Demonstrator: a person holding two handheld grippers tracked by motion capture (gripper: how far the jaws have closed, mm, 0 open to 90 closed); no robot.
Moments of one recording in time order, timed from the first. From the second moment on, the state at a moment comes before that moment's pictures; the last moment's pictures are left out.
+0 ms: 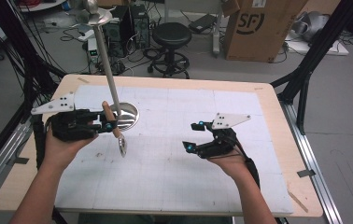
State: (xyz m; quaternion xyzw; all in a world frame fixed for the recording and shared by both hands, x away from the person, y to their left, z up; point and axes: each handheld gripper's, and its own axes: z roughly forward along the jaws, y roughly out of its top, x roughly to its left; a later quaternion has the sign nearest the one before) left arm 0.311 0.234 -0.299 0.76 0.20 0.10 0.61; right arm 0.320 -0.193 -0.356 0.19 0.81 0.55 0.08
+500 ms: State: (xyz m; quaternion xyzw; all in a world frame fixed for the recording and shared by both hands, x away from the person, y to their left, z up) left arm 0.329 0.266 -0.256 0.76 0.22 0.11 0.59; right arm 0.321 -0.189 -0.359 0.19 0.81 0.55 0.08
